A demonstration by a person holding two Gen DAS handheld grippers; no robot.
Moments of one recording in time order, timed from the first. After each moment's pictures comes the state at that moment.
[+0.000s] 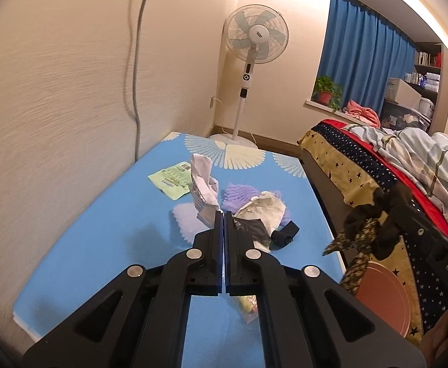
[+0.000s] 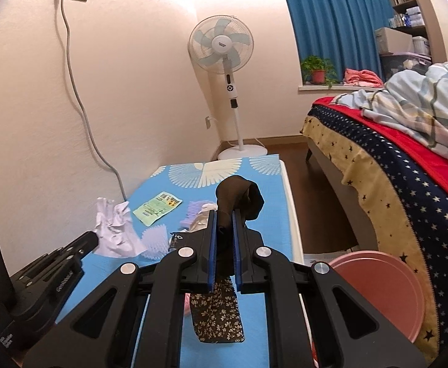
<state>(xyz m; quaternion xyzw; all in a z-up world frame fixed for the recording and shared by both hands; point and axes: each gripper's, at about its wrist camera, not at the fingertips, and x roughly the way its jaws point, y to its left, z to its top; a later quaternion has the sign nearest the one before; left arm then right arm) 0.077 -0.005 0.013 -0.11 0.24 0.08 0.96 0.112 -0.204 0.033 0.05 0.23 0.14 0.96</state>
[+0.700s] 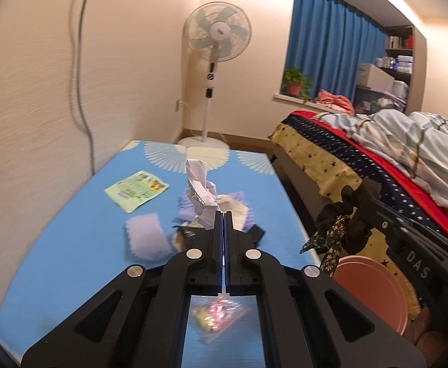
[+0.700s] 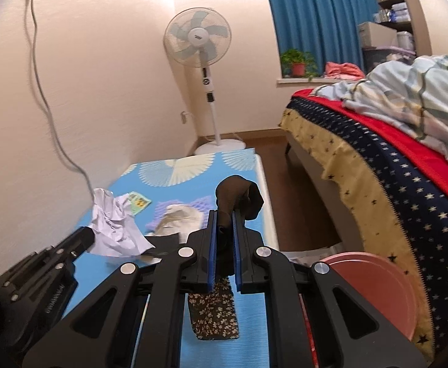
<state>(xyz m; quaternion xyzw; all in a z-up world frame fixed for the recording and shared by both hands) 0.109 -0.052 0.013 -0.07 0.23 0.00 0.97 0.140 -0.235 0.018 0.05 0.24 0.06 0.97</state>
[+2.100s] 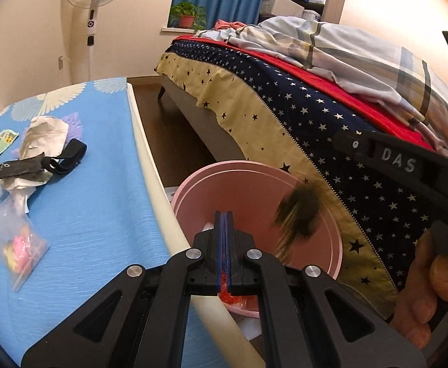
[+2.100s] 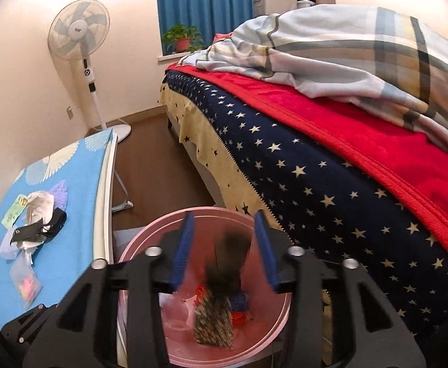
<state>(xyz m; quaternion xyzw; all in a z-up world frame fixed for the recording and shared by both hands) 0.108 -0.212 -0.070 -0.02 0.35 -0.23 0.91 0.101 -0.384 -0.026 0.09 0.30 -0.17 0.93</state>
